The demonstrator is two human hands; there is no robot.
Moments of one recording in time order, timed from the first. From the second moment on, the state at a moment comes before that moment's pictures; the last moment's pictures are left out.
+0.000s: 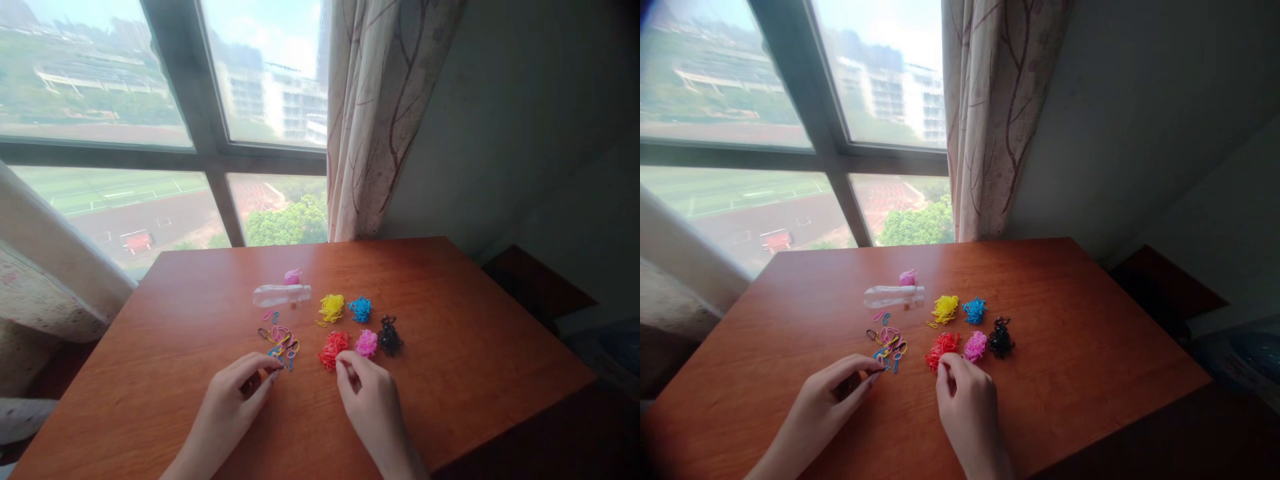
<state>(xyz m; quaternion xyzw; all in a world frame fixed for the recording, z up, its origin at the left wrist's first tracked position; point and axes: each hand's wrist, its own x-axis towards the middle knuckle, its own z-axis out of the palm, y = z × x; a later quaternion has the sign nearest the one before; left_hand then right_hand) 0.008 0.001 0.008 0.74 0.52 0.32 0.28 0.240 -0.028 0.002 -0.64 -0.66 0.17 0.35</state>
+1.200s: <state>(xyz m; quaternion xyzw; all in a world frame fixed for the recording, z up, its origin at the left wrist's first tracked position) 0.073 0.062 0.046 0.83 0.47 0.19 0.21 0.230 -0.056 -0.022 -0.62 -0.67 0.20 0.35</state>
